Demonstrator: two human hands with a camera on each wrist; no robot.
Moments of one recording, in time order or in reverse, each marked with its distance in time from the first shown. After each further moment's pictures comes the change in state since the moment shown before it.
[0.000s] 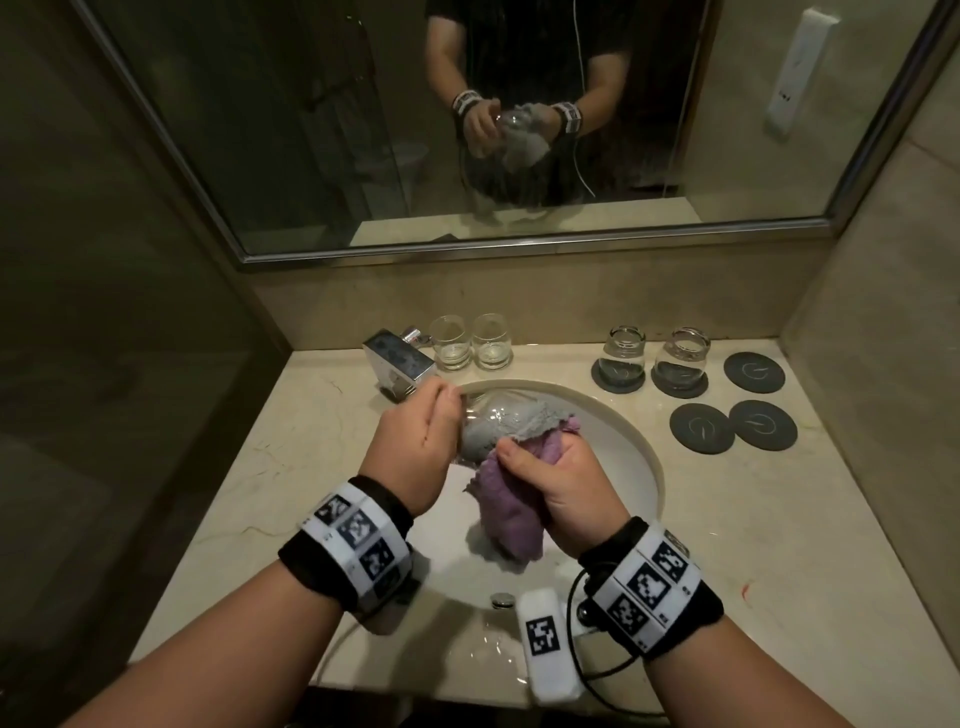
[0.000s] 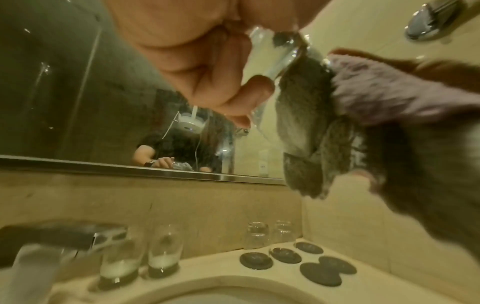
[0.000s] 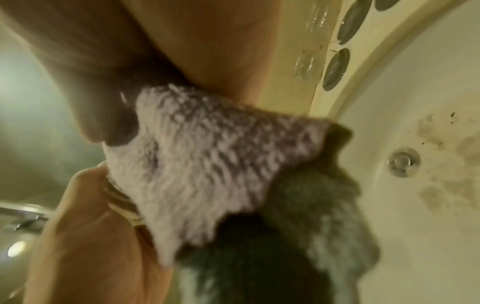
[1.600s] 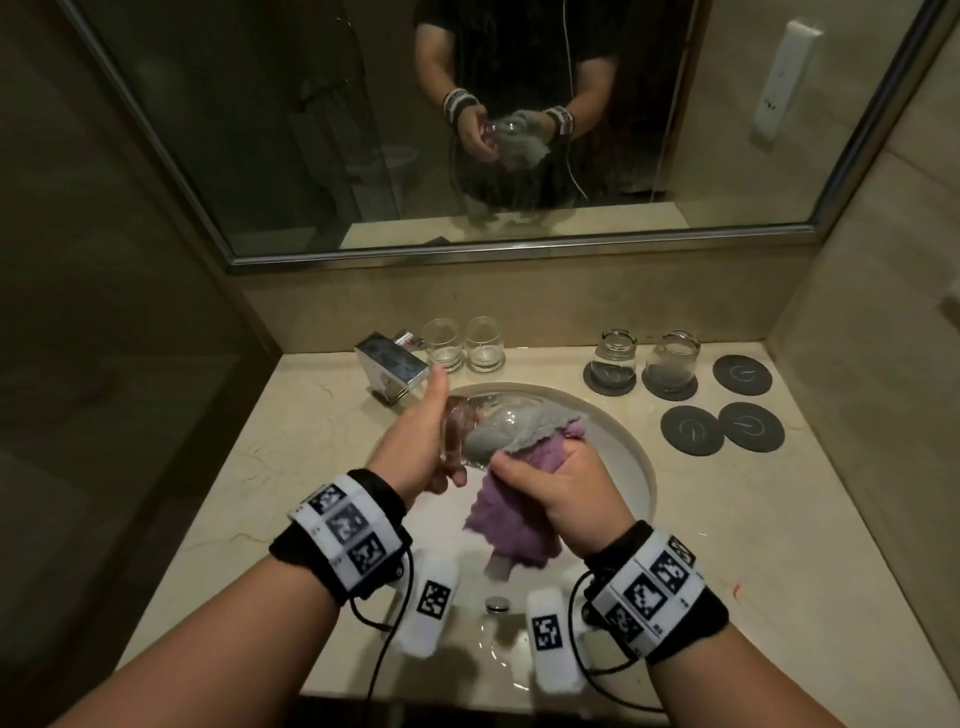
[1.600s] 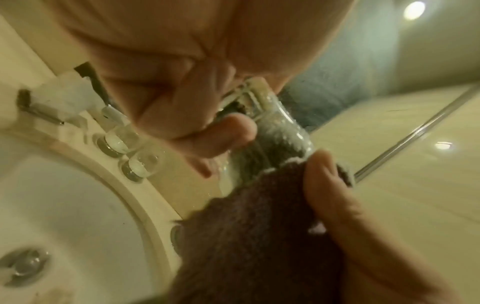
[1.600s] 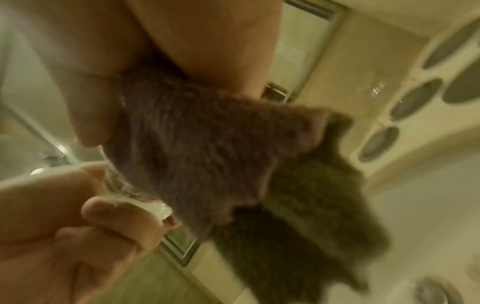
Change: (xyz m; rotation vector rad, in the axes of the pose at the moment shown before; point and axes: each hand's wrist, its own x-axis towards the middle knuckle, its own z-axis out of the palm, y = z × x) left_hand 0.010 0.004 0.007 -0.406 -0.250 -0.506; right_hand -0.004 -0.003 -0.010 -0.188 0.053 0.044
